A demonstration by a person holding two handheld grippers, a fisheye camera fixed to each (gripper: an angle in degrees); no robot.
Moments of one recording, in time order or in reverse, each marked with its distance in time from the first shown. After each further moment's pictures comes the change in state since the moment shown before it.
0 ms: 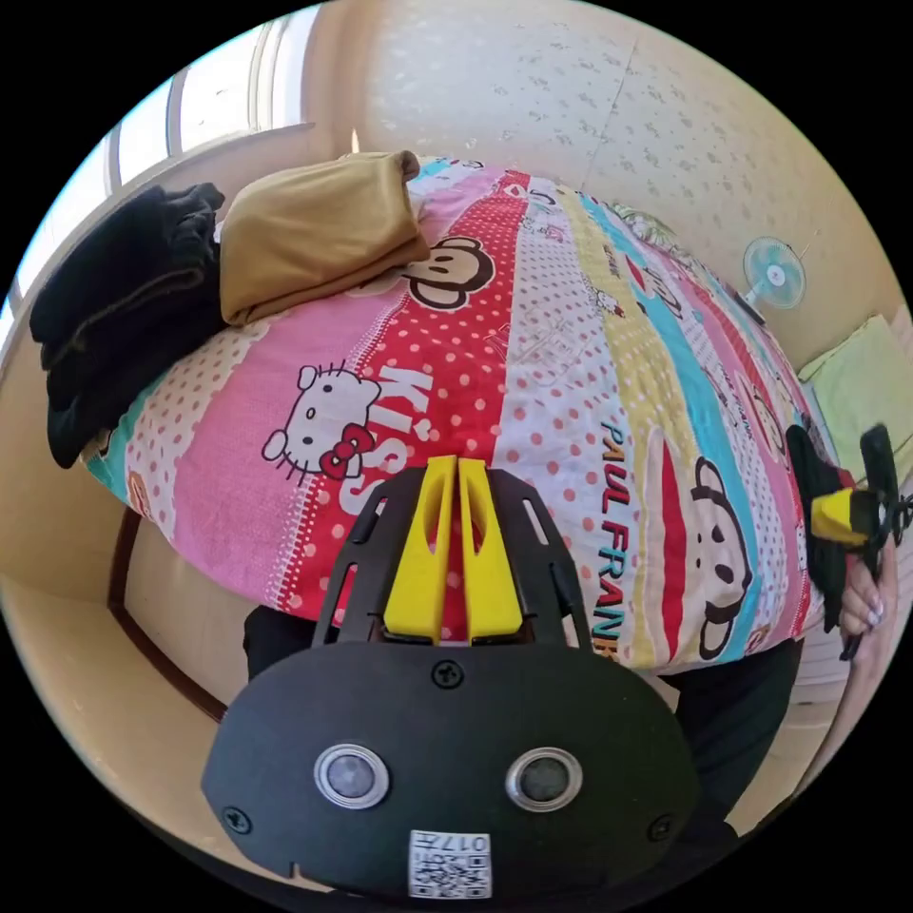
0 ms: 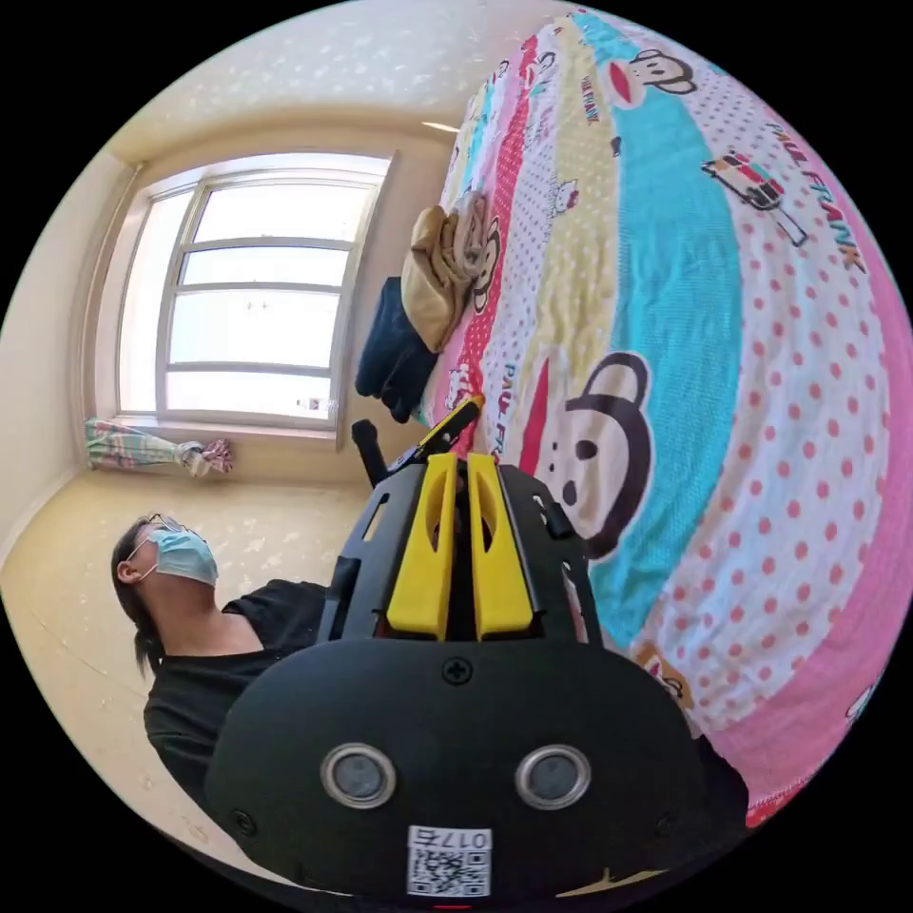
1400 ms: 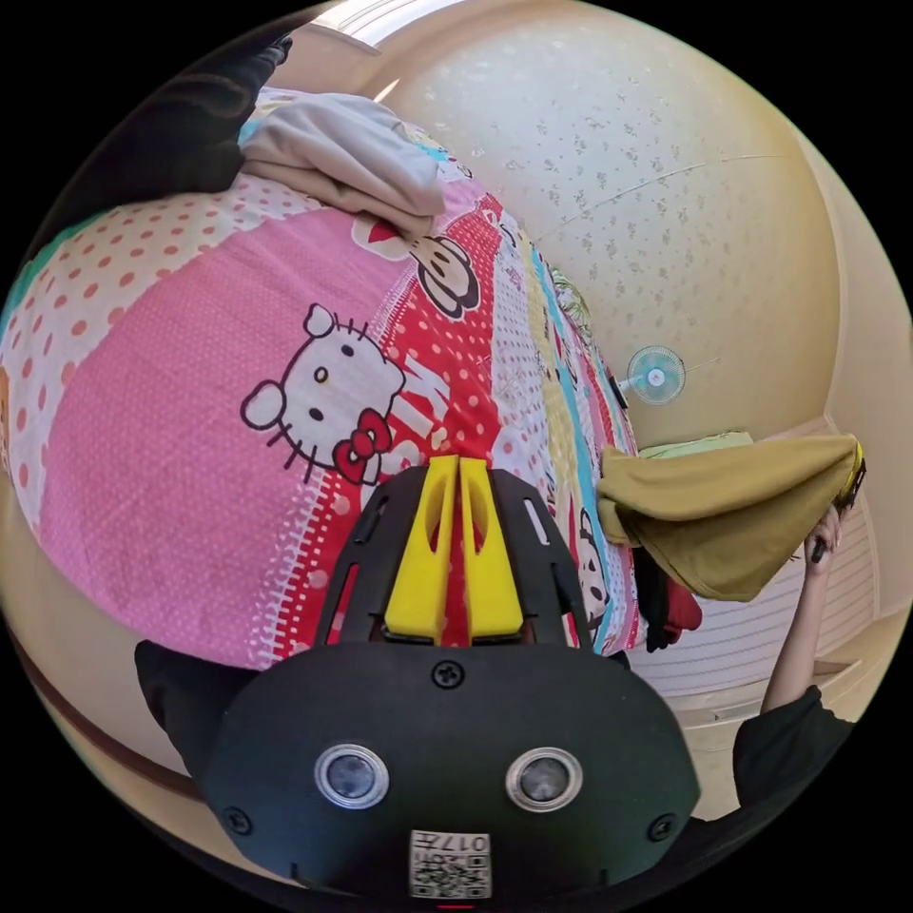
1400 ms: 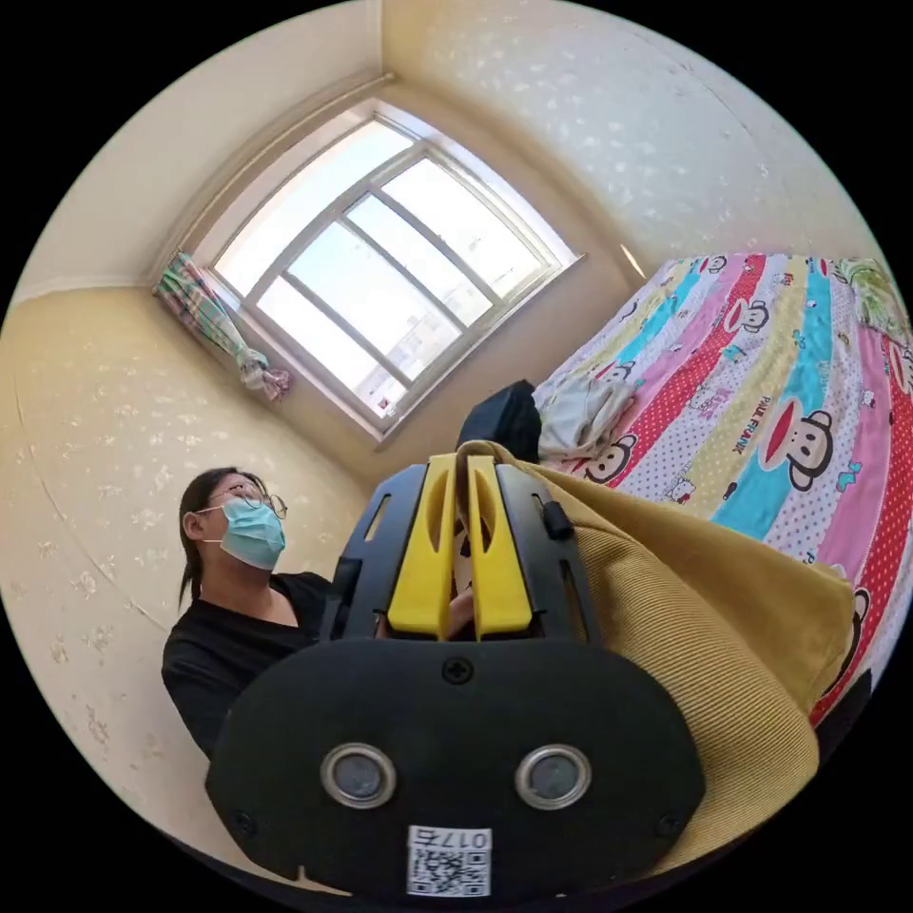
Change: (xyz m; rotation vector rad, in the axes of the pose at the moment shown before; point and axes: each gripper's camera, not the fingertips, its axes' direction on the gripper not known) left arm -0.148 0.014 -0.038 0.051 0.620 -0.251; right arm -0.148 0.014 -0.144 0.076 0.086 -0.543
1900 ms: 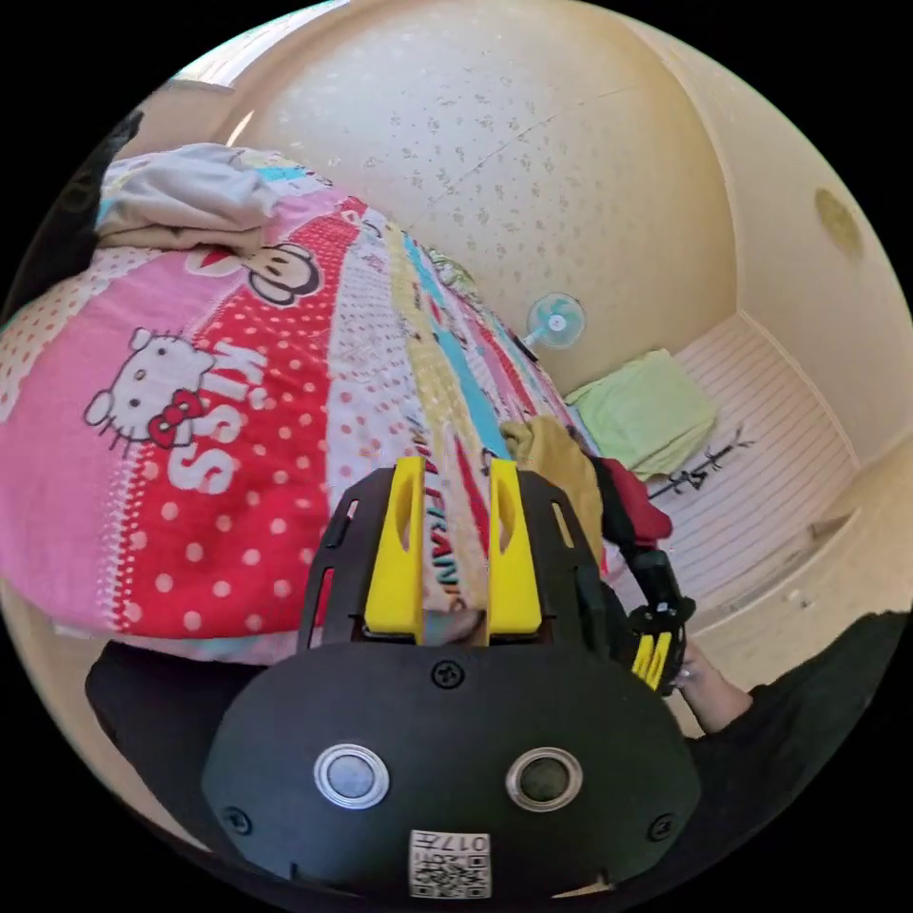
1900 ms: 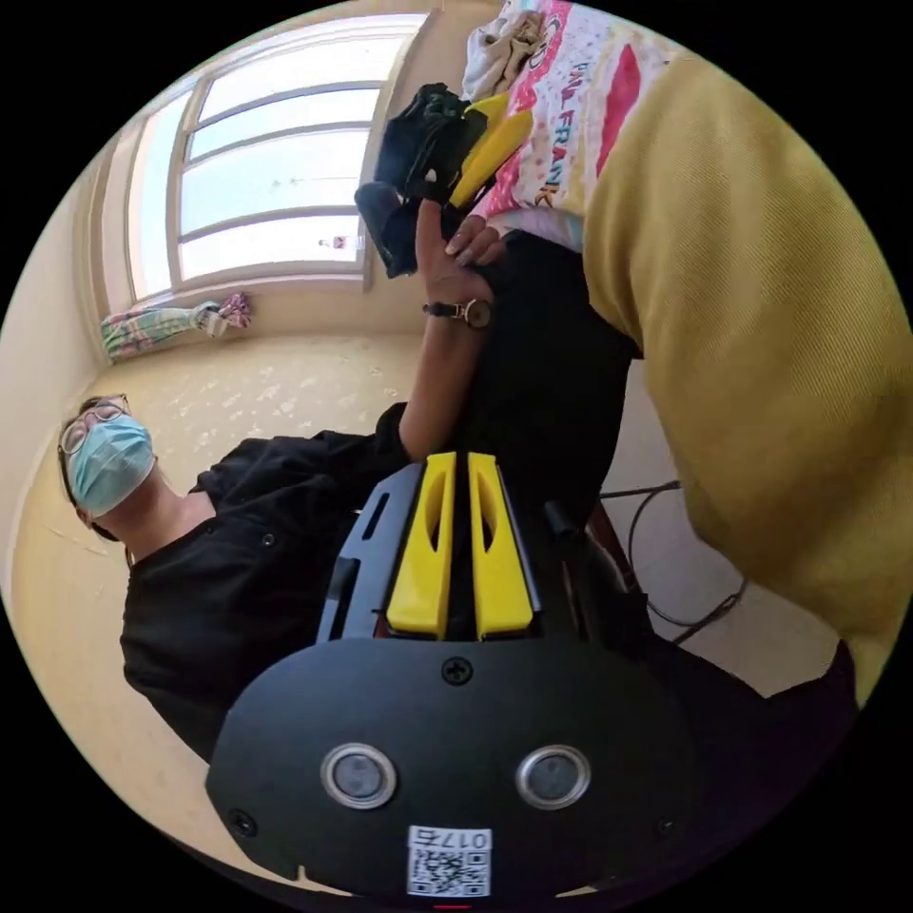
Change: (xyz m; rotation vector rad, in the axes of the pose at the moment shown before) left arm 0.101 0.090 -0.010 -0.042 0.299 0.405; right arm 0.093 0.302 0.199 -0.288 -0.352 0.448
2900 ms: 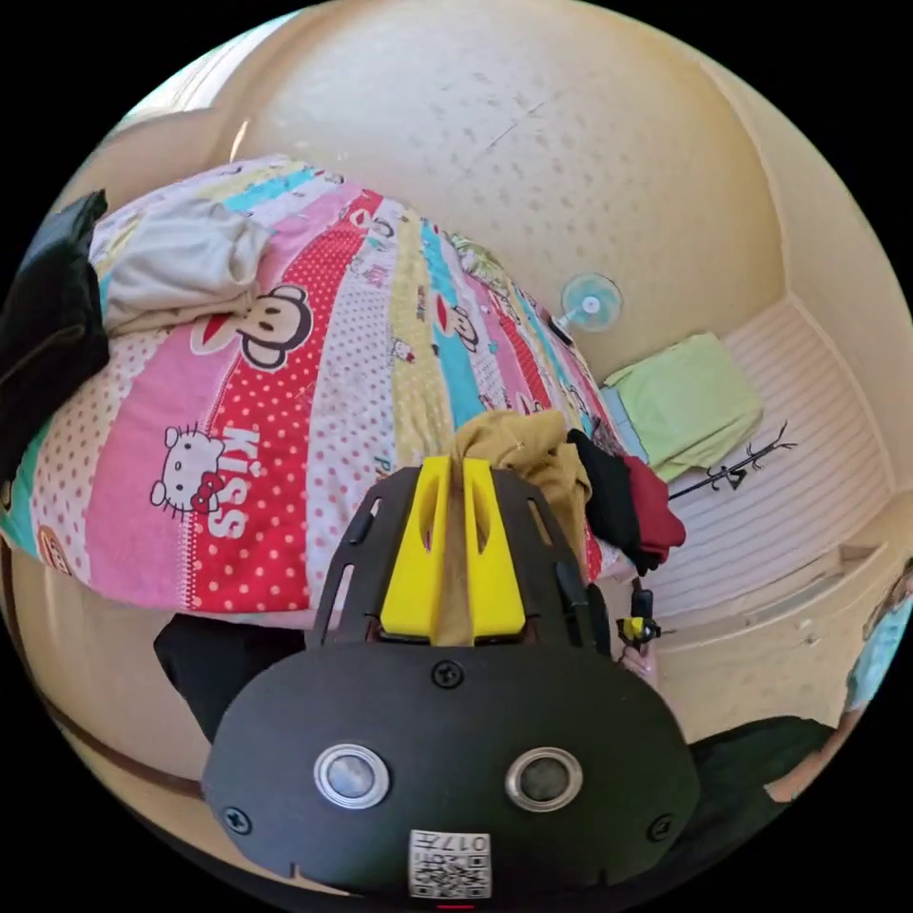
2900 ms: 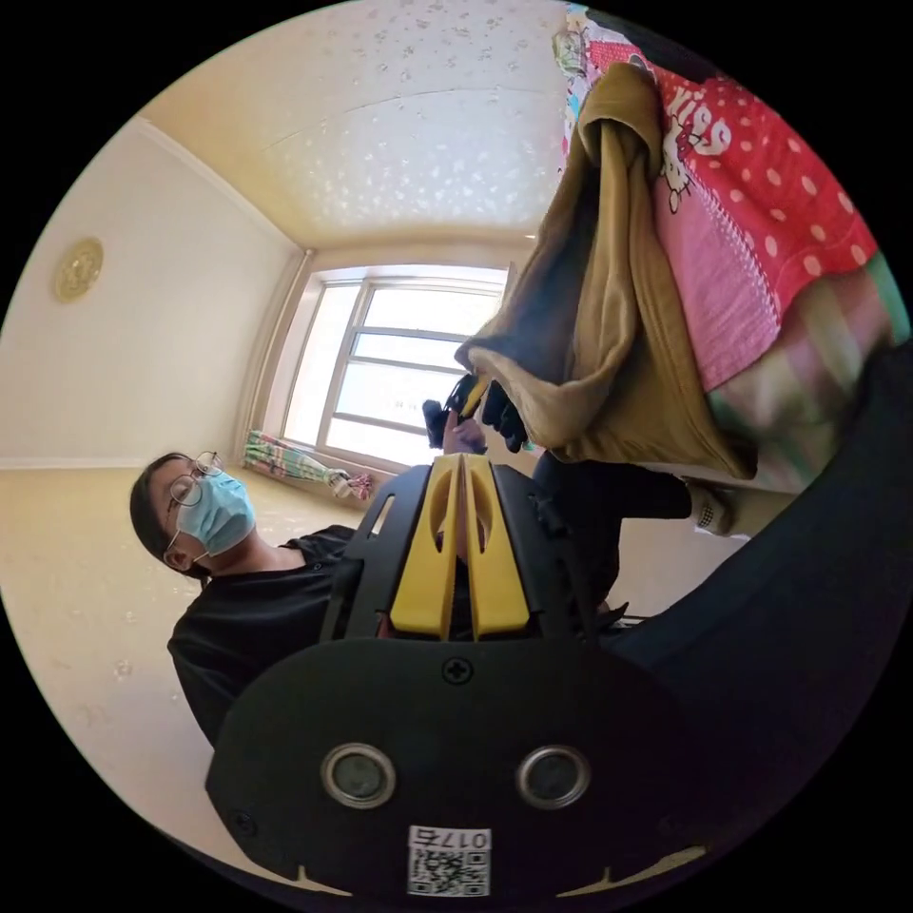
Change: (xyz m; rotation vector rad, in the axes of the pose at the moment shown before) left arm 0.064 -0.058 -0.007 -0.181 -0.212 -0.195; right arm 0.071 0.251 -0.162 0.733 -0.273 -0.128
